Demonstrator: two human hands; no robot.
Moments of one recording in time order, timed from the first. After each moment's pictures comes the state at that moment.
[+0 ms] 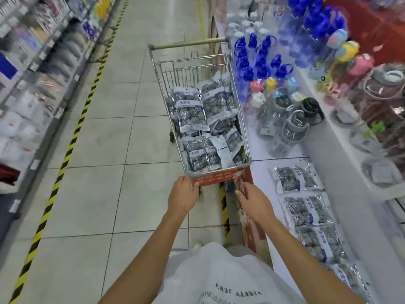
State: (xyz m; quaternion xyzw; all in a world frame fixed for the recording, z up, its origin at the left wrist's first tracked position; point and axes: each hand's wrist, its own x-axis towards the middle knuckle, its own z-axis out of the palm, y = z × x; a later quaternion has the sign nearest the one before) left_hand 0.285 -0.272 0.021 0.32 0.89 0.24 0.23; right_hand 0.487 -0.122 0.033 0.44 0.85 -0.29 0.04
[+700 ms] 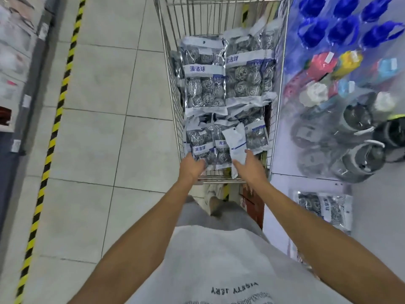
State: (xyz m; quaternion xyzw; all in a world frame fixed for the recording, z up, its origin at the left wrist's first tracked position) left_hand 0.139 -0.077 -0.079 -0.01 0.85 0.29 0.44; right_hand 0.272 0.085 -0.080 0.47 0.76 -0.40 0.20
